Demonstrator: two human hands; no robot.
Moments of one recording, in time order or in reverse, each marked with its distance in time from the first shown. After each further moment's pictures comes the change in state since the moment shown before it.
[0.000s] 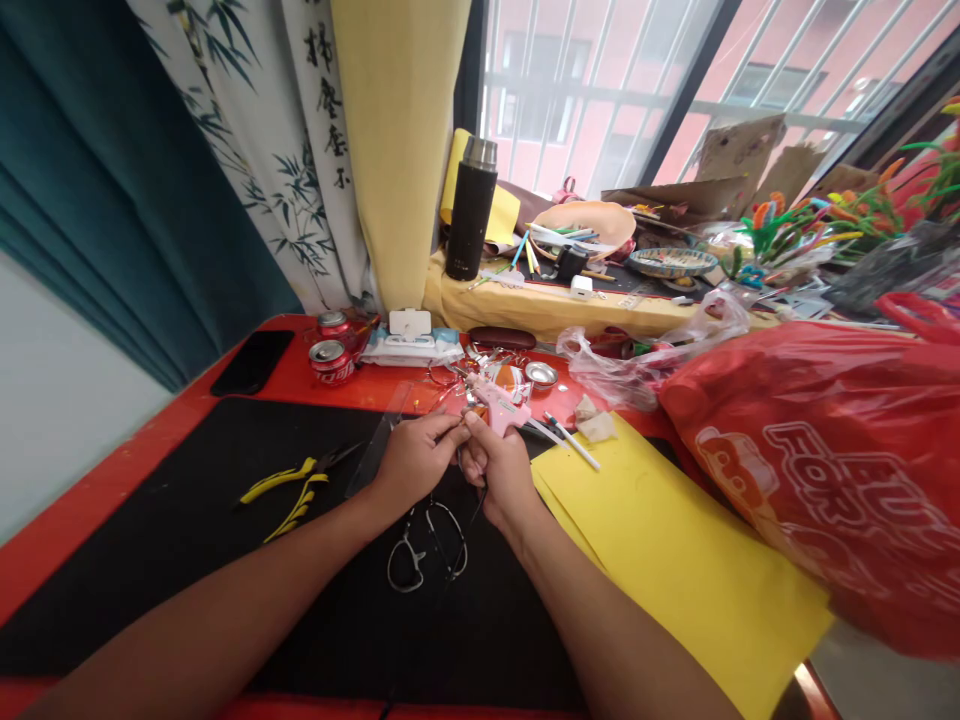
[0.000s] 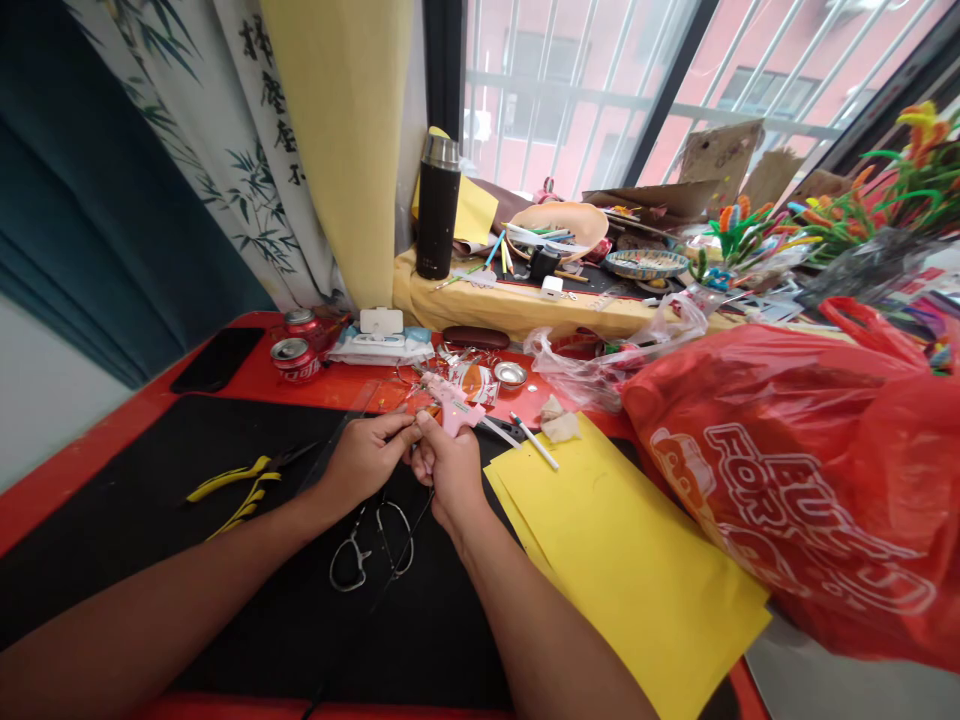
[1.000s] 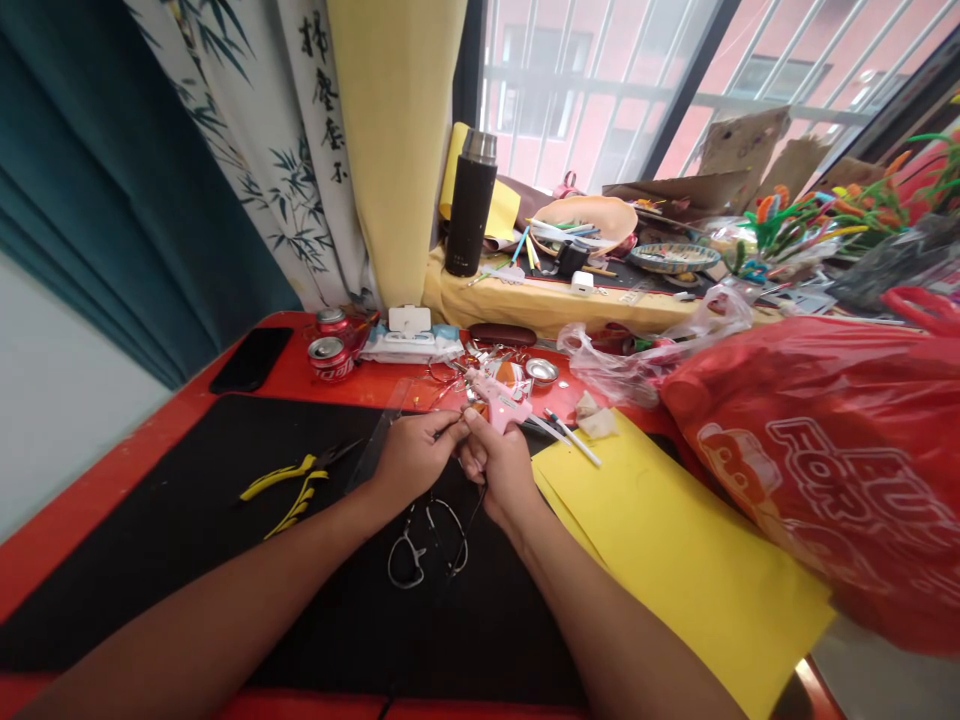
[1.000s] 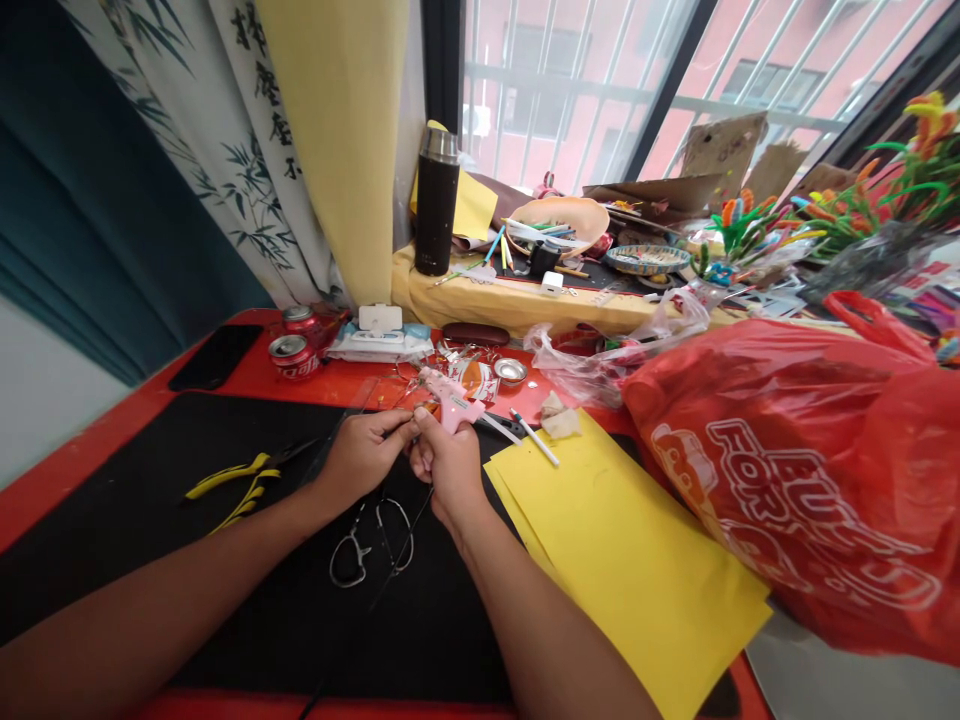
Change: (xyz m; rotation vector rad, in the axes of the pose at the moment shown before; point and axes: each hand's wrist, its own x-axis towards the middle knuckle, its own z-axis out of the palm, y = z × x) left_hand 0.000 0.002 -0.003 0.000 0.007 -0.018; right_hand -0.002 -0.003 0.002 -0.025 0.012 -0.006
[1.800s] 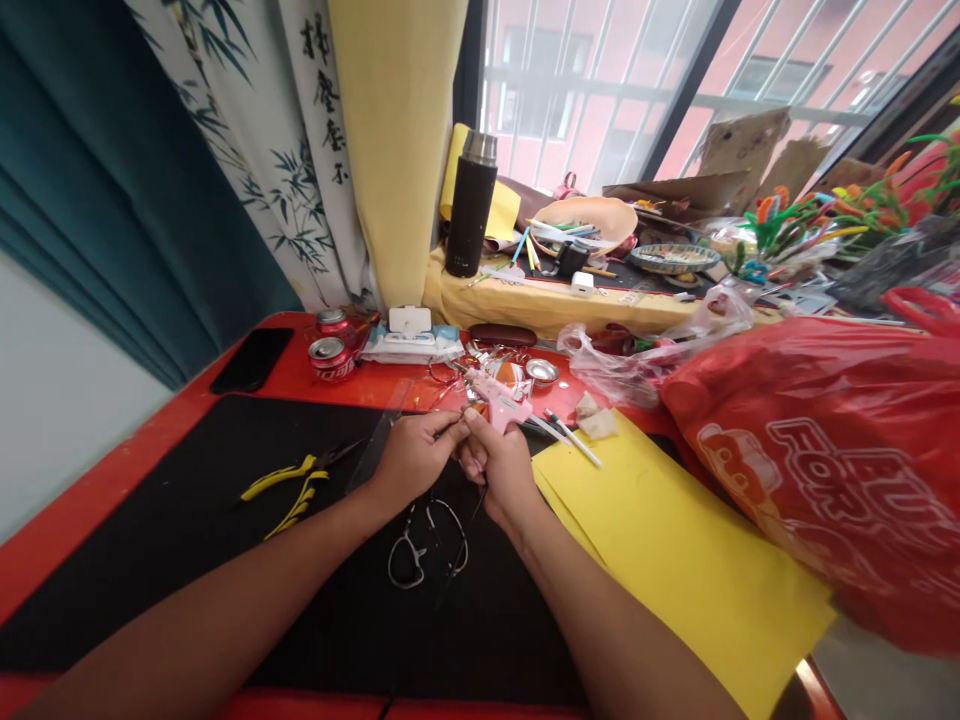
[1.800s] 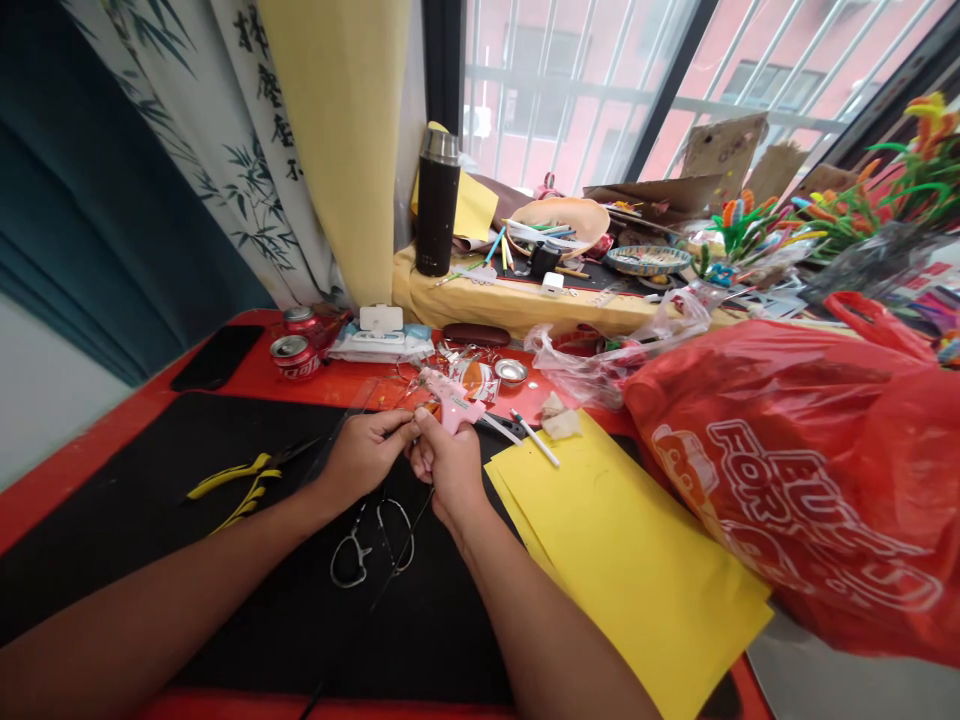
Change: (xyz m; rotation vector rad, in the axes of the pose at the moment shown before) left_hand 0.000 0.000 0.001 -0.094 -0.048 -0.031; right_hand 0.000 0.001 0.000 -0.005 -0.005 -0.008
